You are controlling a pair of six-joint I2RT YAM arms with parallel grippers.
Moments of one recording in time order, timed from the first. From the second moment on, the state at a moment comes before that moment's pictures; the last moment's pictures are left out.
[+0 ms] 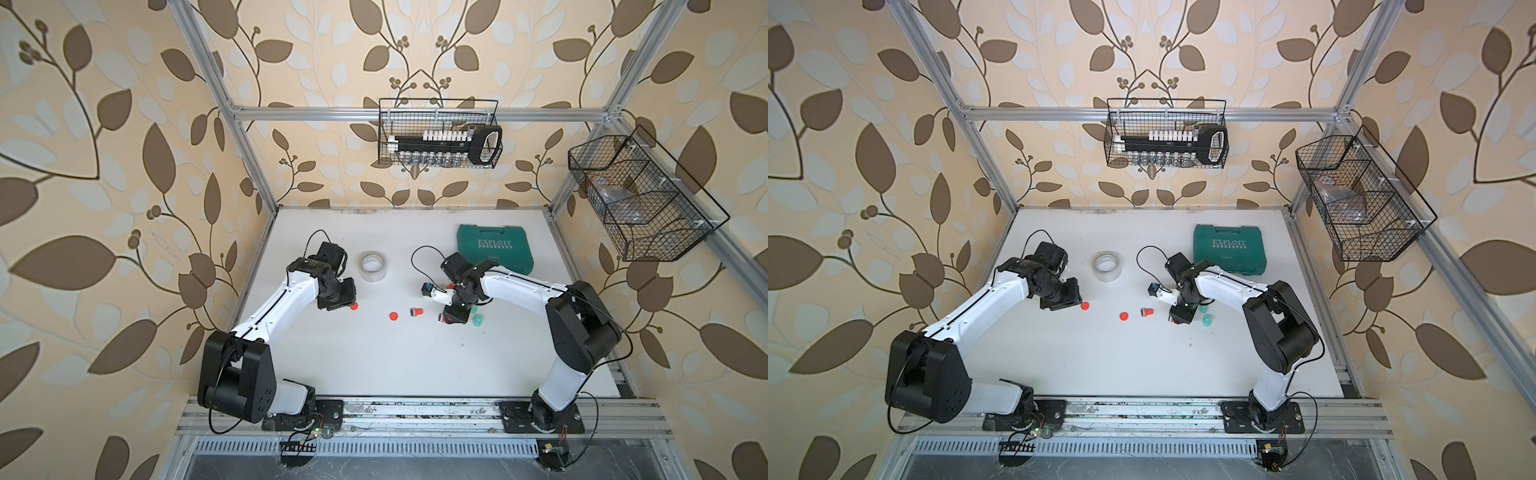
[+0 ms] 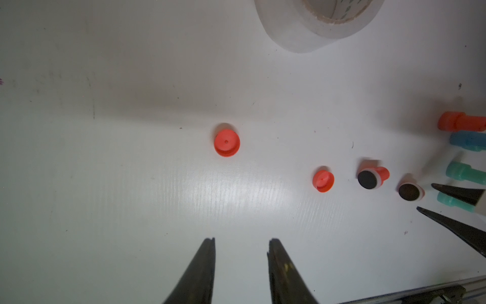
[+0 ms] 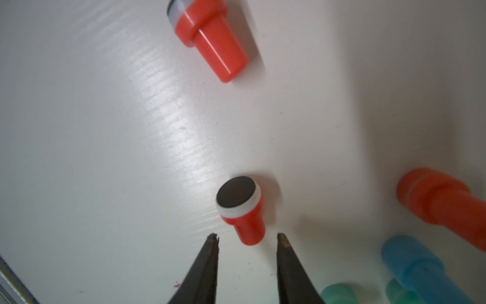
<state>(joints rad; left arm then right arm) -0.22 1.38 1.03 -0.92 0.18 -0.44 0.55 1.77 1.14 -0.79 -0.12 -0.55</state>
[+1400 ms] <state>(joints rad) -0.25 1.29 0.99 -0.84 0.40 -0.47 0.66 1.53 1.08 -0.71 -0.19 -0.51</state>
